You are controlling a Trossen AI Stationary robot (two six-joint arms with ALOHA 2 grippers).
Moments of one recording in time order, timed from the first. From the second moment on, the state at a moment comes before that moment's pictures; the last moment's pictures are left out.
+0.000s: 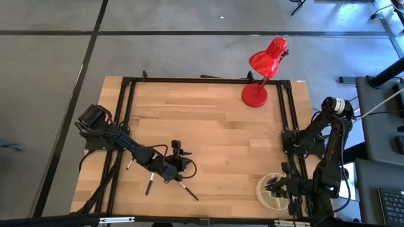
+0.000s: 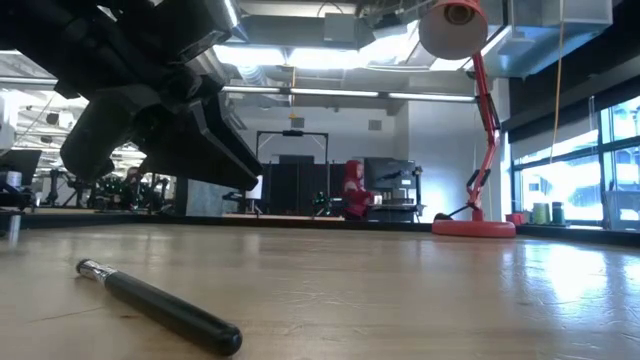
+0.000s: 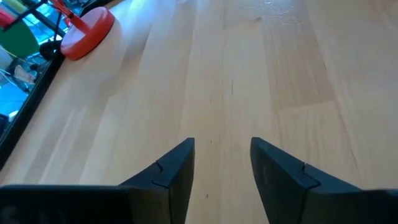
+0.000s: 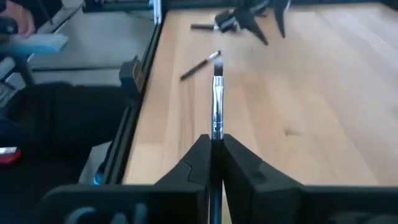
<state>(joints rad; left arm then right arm) -0.53 1.71 0.75 0.18 -0.75 -0.09 1.40 1.34 0.83 -0.57 1.11 1.13</state>
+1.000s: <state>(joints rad) -0.55 1.62 0.75 0.03 -0.21 -0.08 1.33 1.07 0.87 -0.65 1.19 1.12</state>
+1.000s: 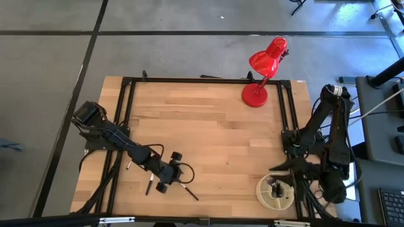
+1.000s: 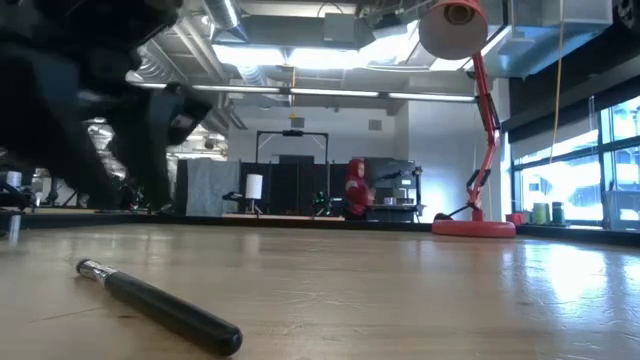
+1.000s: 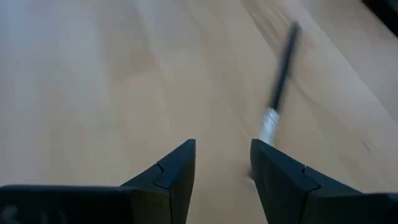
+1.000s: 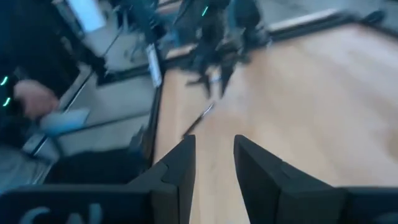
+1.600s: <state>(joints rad) -0.57 1.70 0.74 -0.03 -0.12 -0.08 1.02 1.04 0.87 -0.64 0.99 1.04</state>
